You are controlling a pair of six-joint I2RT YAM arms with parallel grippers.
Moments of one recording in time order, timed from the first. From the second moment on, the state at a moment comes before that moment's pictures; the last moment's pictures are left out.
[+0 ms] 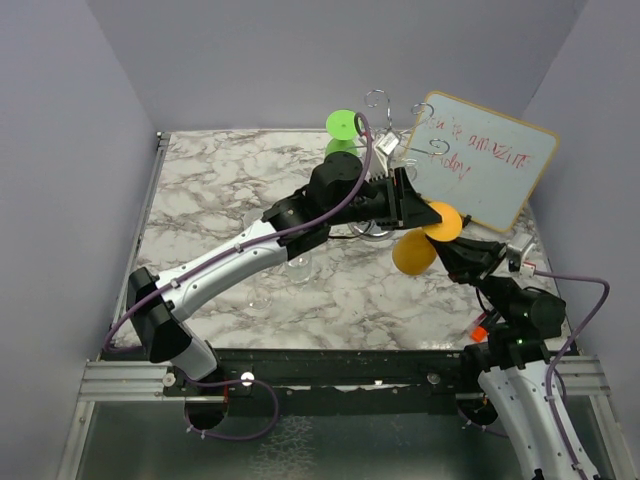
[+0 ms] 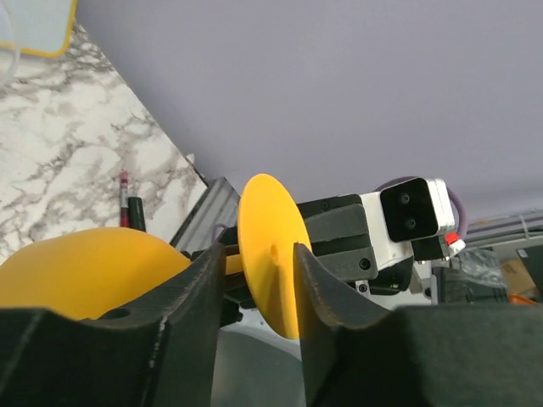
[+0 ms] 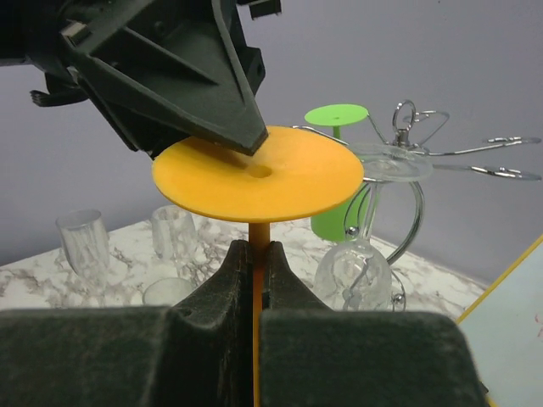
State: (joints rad) left arm -0.98 1.56 1.56 -0.11 0.33 -0.94; right arm 0.16 0.30 0.34 0.50 -0.56 0.28
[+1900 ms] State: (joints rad) left arm -0.41 1.41 1.85 -0.56 0.16 -0.65; right arm 0.16 0.25 0.53 0.22 -0.64 0.43
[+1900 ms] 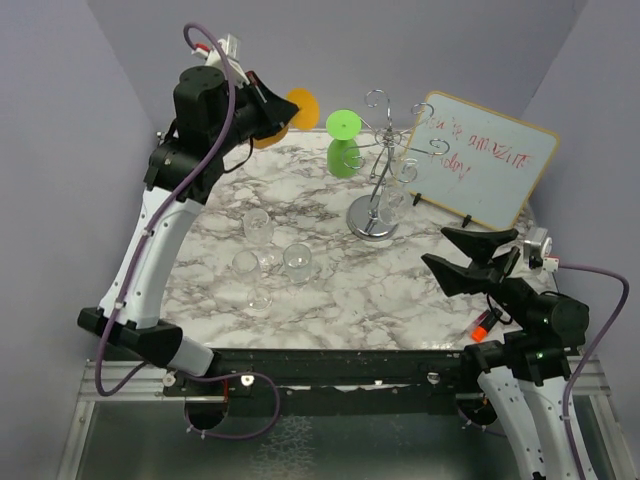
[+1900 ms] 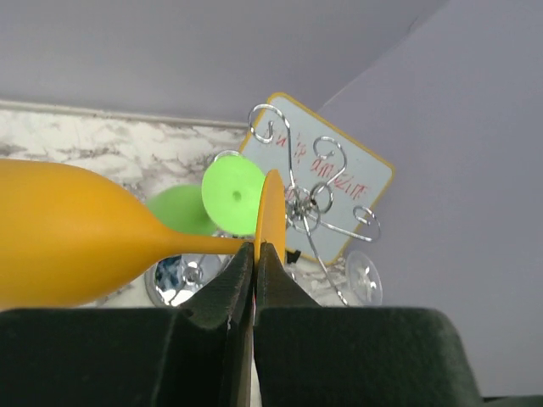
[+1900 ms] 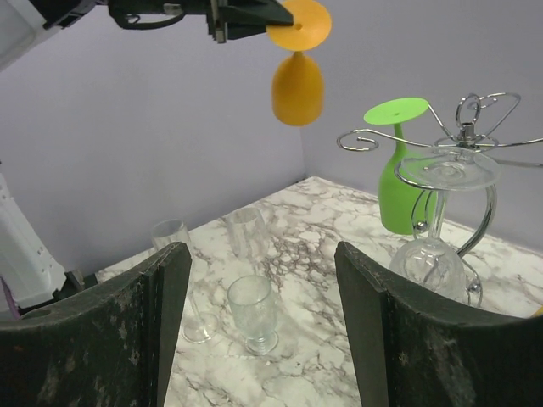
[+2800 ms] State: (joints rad) left arm -0.35 1.95 2.11 -0.08 0.56 -0.89; right arm 0.16 0.16 0.60 -0.09 -0.52 0.51
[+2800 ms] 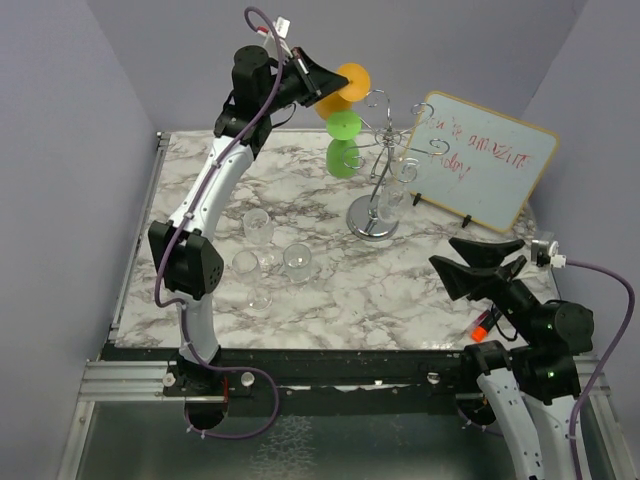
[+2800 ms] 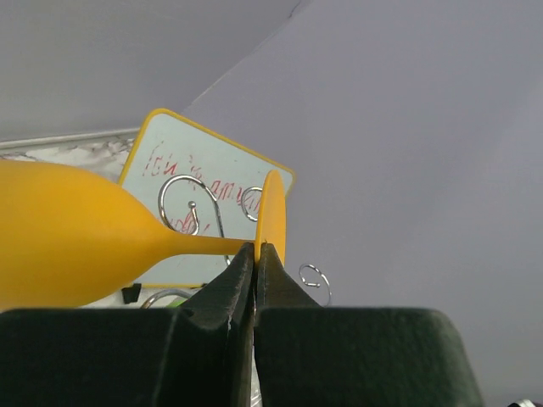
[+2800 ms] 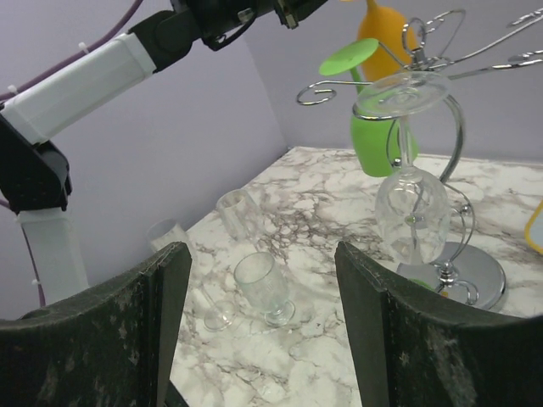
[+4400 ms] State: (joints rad) left arm -0.47 2.06 2.15 -0.04 0.57 -1.06; right arm 0.16 0.16 0.59 -0.16 -0.32 0.61
